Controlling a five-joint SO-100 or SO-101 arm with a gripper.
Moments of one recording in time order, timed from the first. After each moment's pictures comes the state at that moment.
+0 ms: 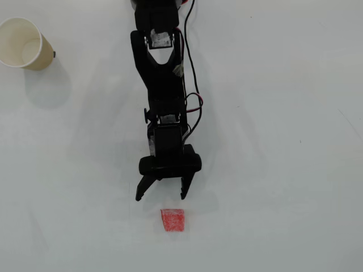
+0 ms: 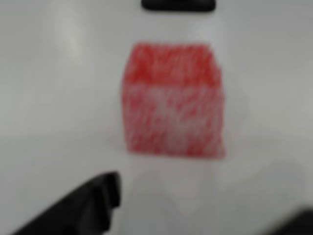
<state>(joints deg) 0.8 50.4 100.5 -24.0 77.6</state>
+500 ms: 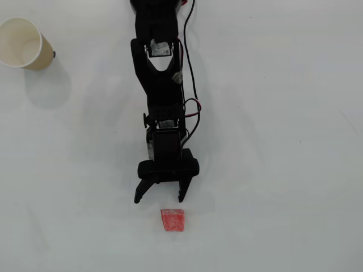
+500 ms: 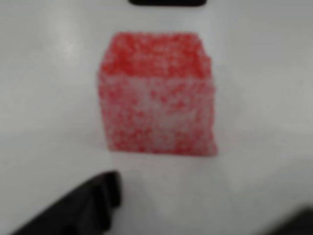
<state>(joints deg) 1.5 44.2 94.7 -24.0 77.6</state>
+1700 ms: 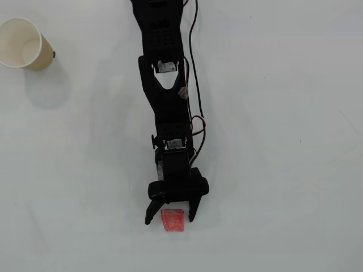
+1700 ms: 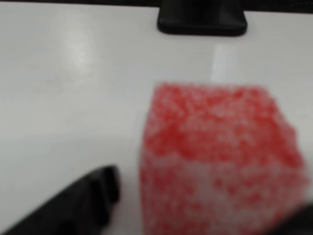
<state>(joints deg) -0.5 28.6 67.6 -14.0 77.6</state>
